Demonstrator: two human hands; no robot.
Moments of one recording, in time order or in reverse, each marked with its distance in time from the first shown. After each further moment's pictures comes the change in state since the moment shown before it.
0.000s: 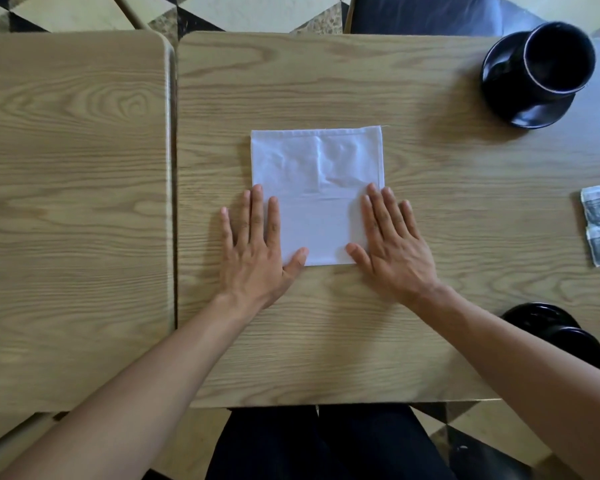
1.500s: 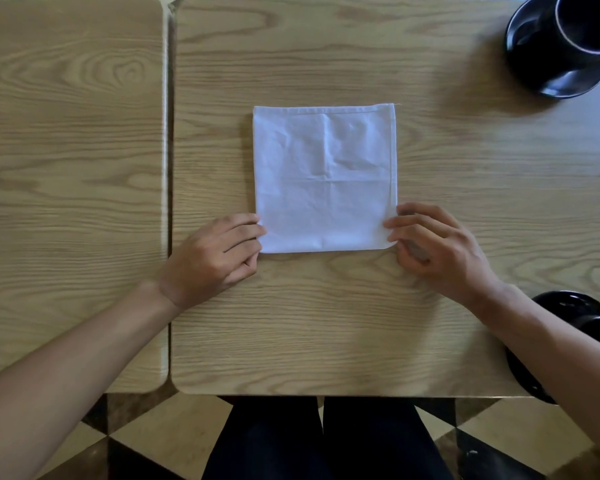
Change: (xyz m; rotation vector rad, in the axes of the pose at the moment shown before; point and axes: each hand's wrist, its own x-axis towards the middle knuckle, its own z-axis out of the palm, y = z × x) left_hand -0.029 -0.067 -0.021 -0.200 0.282 0.683; right_hand -0.032 0.044 -0.009 0.396 0.279 -0.322
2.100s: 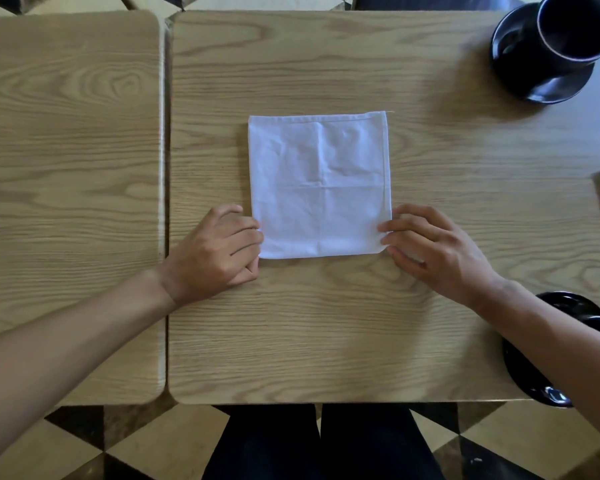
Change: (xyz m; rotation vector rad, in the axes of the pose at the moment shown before) left_hand 0.017 -0.008 -0.006 0.155 0.047 0.158; right_hand 0.005 0.001 -0.010 -0.069 -0.086 -0.119
